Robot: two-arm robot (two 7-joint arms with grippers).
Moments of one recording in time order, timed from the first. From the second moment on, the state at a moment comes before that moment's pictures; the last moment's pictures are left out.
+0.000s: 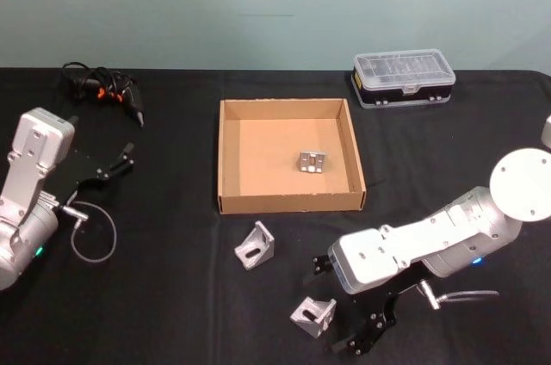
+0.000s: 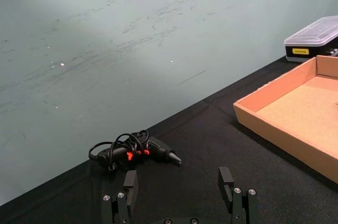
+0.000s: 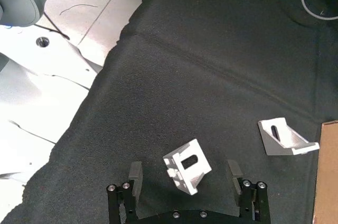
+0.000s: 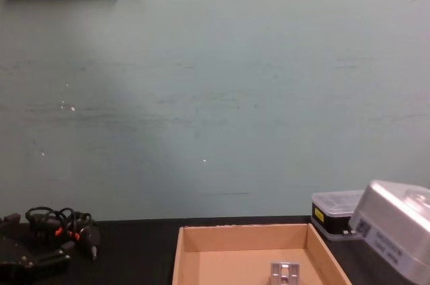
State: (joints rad) left arm -0.20 0.60 0.45 -1.41 -0.25 -0.12 0.03; right arm 0.67 0.71 -0.91 -1.60 -0.07 0.03 1.15
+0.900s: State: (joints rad) left arm -0.20 0.60 0.45 -1.41 -0.25 -0.12 0.03; right arm 0.70 0.71 -0.97 -1.57 -0.04 0.03 1.10
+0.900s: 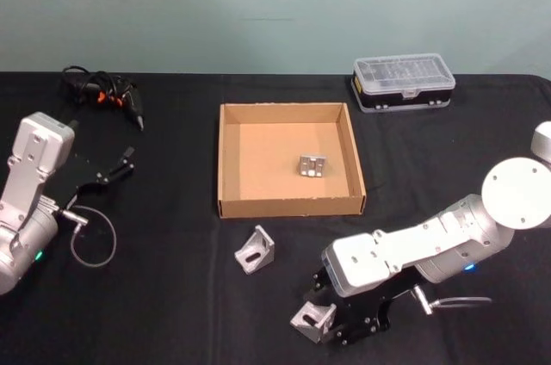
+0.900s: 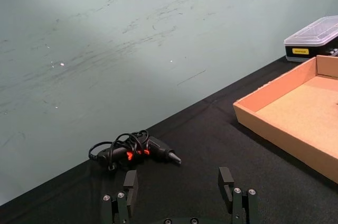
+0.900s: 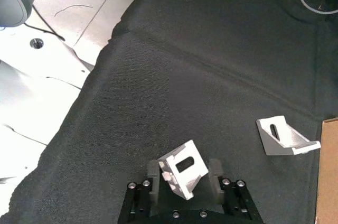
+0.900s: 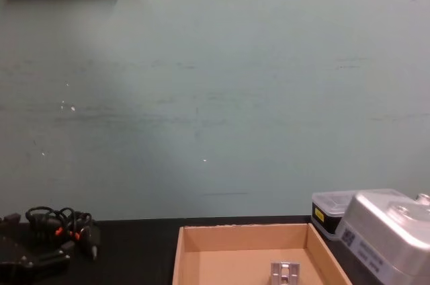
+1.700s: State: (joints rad) left arm -0.20 0.60 0.45 -1.41 -0.25 -0.12 0.03; right arm 0.71 0.72 -0.99 -1.57 -0.01 0.03 1.08
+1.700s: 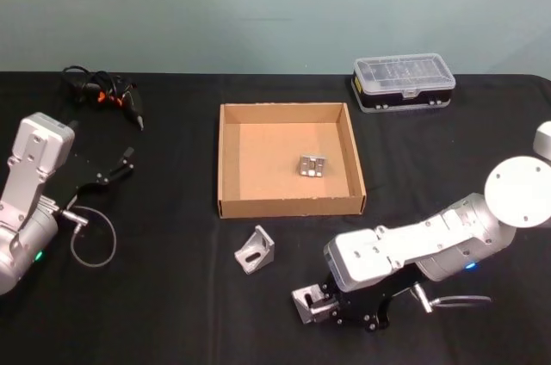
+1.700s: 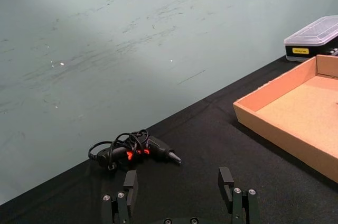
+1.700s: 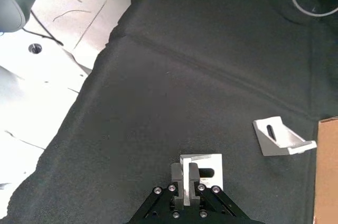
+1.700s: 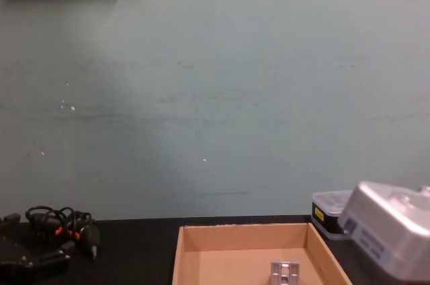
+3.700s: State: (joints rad) left arm -0.20 0.60 0.45 -1.41 -0.25 -0.12 0.03; right arm 0.61 0.27 -0.64 -1.20 0.16 0.33 0.51
